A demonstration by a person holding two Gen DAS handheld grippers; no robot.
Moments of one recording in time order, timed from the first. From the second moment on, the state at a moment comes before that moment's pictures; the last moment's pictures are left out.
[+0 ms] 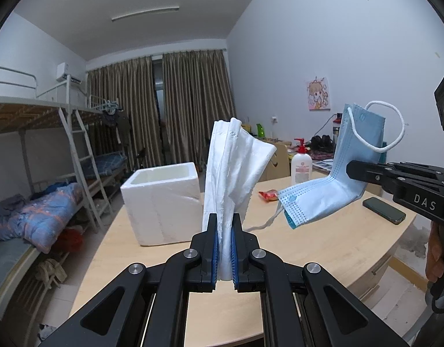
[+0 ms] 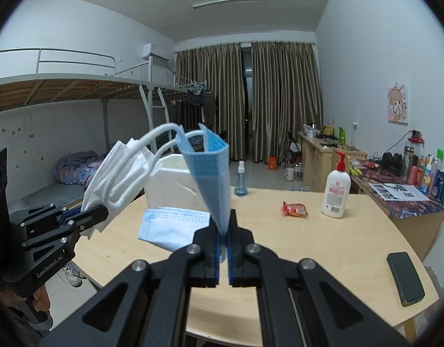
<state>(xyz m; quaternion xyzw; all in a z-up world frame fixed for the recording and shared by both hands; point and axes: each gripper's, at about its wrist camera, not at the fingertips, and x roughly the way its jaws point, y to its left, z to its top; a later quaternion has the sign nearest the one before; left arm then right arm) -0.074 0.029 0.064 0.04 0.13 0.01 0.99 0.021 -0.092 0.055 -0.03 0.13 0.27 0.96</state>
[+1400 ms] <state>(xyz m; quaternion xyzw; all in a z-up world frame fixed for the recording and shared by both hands) -0.011 0.091 0.073 0.02 0.15 0.10 0.98 0.085 -0.019 0.067 -0.05 0.14 0.33 0.93</state>
